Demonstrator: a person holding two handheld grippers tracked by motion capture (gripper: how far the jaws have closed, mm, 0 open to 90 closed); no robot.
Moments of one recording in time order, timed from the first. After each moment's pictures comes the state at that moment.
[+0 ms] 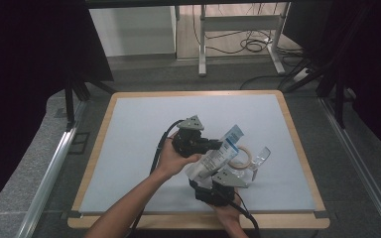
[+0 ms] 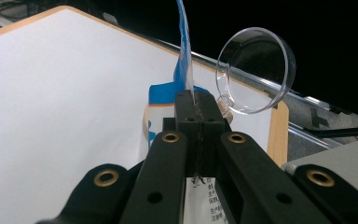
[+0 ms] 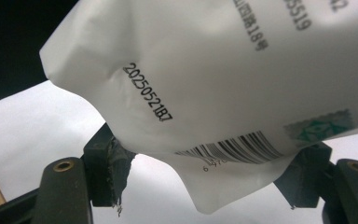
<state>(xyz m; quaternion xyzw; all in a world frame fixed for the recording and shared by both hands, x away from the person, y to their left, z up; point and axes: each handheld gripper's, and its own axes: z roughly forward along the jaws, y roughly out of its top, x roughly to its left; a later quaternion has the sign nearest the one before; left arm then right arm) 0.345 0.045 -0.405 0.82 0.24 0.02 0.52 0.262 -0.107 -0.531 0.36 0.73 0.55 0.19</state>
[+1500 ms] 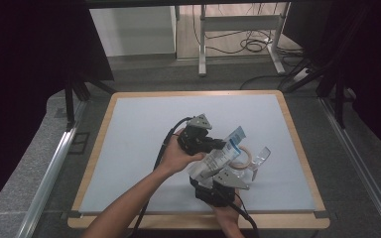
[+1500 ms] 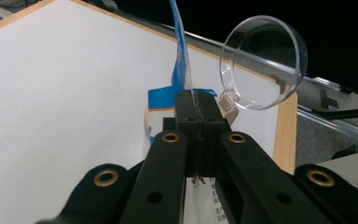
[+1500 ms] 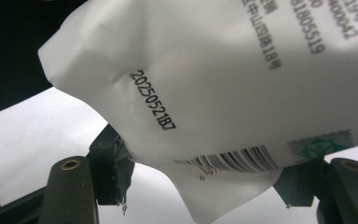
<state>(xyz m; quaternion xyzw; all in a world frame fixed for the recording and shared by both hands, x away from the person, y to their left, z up) 0.350 0.030 -0.398 0.84 0.23 0.03 0.48 0.257 -0.106 -0.525 0.38 0.71 0.55 0.20</state>
